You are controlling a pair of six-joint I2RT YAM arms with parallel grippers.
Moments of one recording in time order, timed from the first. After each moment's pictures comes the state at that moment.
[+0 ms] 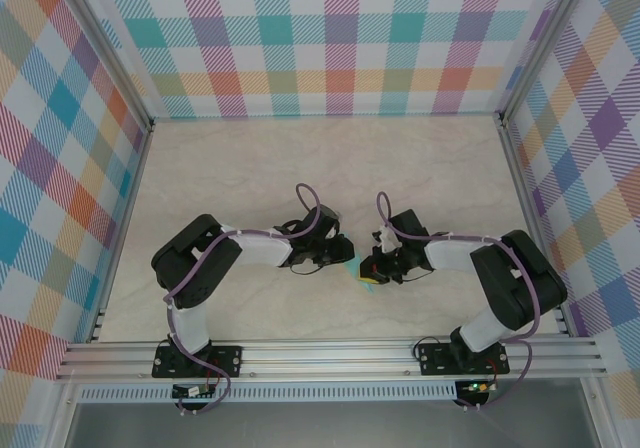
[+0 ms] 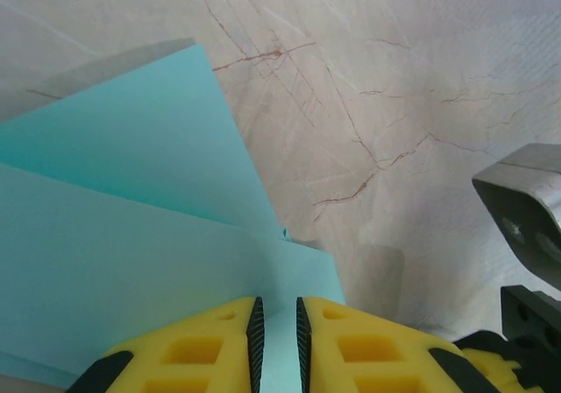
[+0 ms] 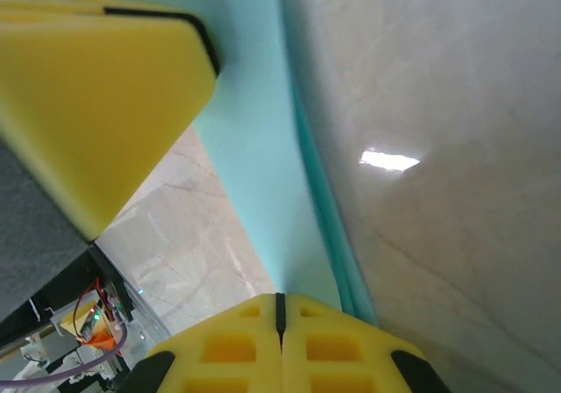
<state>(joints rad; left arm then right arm) -0.81 1.86 0.93 0.07 0.26 -0.91 0.49 1.56 0.57 -0.17 -0.73 0.68</state>
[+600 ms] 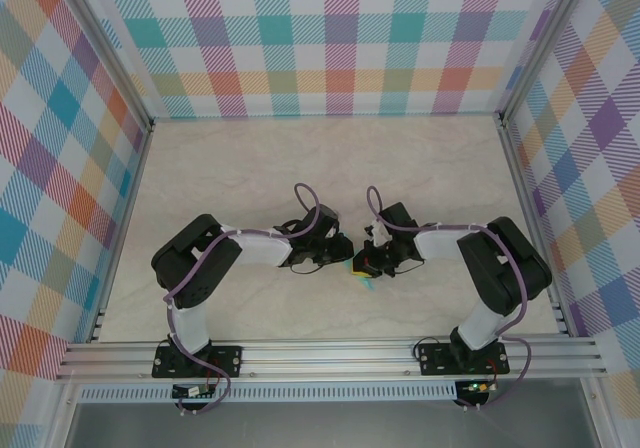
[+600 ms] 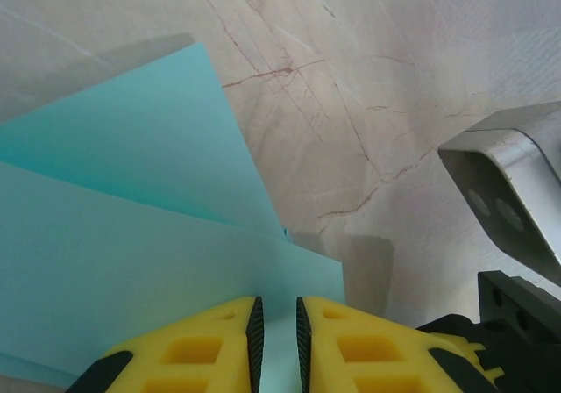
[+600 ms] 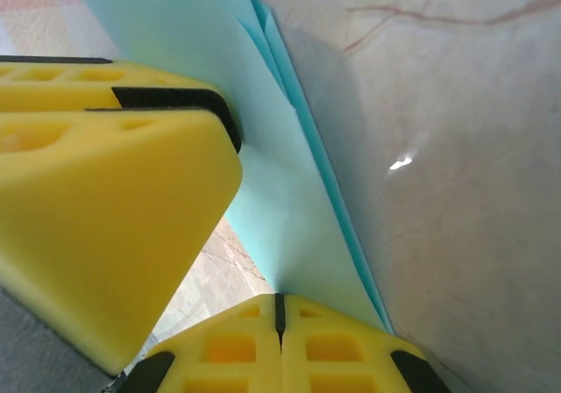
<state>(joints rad) -0.81 1.86 0.93 0.08 0.24 -0.92 0.51 1.67 0.68 -0.19 -0.70 0.69</state>
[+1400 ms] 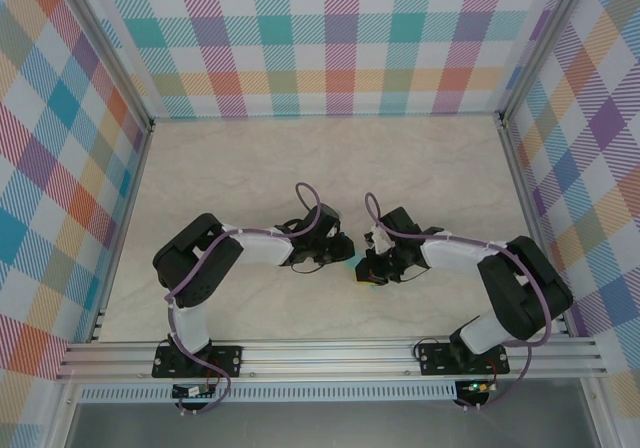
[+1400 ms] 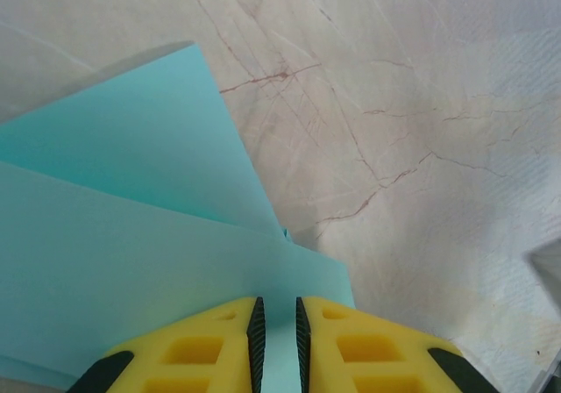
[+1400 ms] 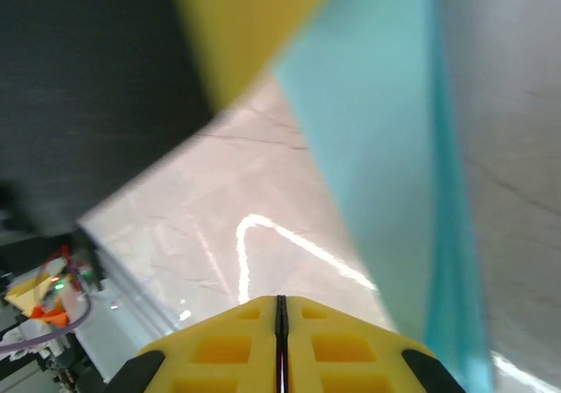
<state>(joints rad) -0.81 1.88 0.95 0.07 0.24 -0.92 0.56 1.52 0.64 -0.36 -0.65 0.59</state>
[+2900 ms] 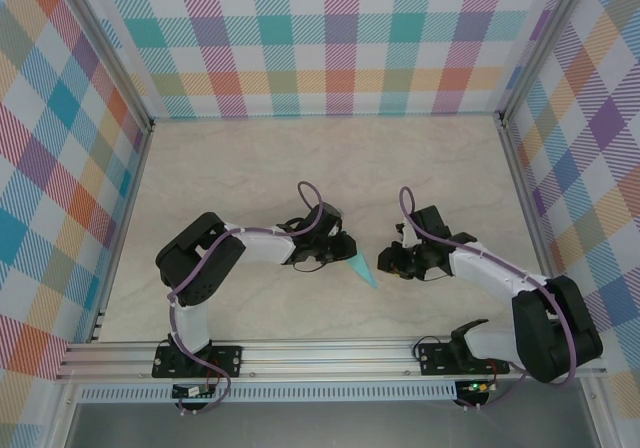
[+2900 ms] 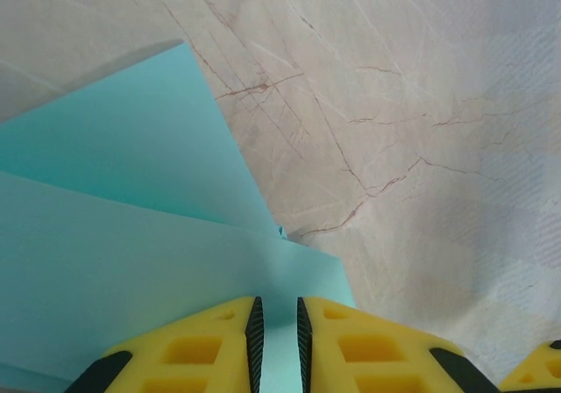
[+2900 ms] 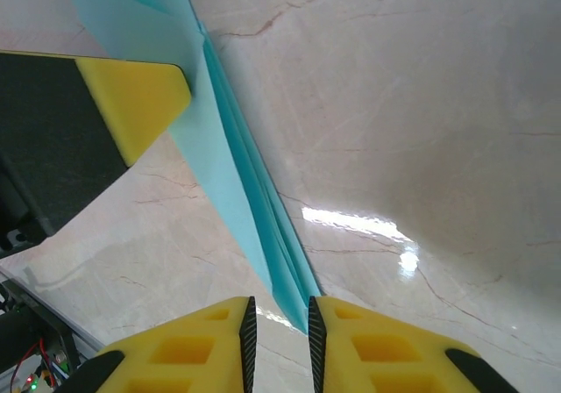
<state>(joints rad) -0.81 1.89 0.97 0.07 0.25 -0.92 0.40 1.26 0.57 -0.44 -0.50 0.61</state>
